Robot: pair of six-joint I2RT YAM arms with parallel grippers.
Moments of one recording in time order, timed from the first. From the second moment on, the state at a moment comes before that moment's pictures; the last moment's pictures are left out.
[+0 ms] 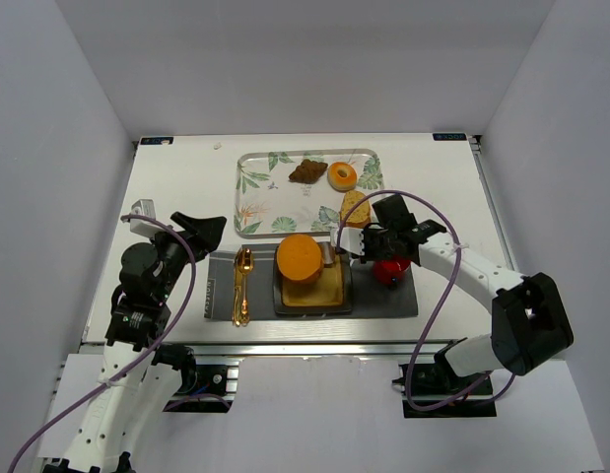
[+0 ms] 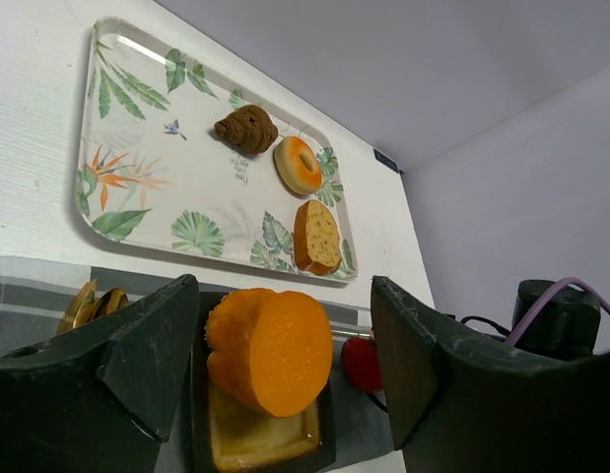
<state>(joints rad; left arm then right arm) -0.20 0.53 0.63 -0.19 0.07 -0.77 0.54 1.40 0.92 -0.49 -0.26 -1.14</state>
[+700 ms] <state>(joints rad) -0.20 0.53 0.63 -0.17 0.07 -0.77 0.42 1.40 0.93 -0.34 -0.16 -1.12</state>
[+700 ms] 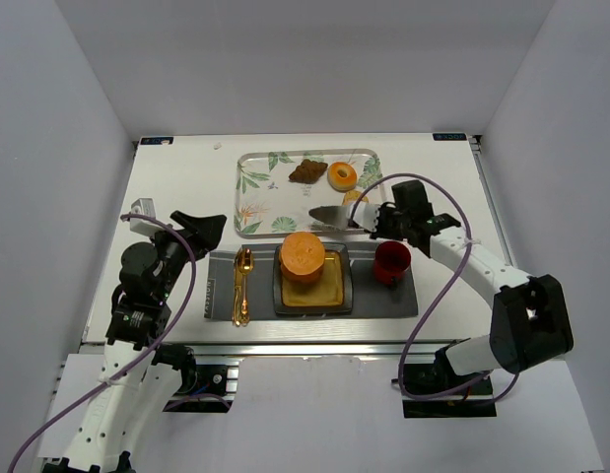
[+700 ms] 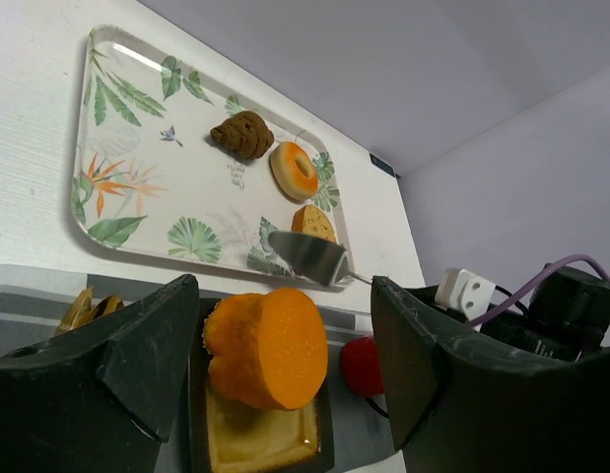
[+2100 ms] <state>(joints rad) -0.20 0.63 0.60 -0.05 0.09 -0.76 -0.27 1.66 0.93 -0.30 -0.17 -0.34</state>
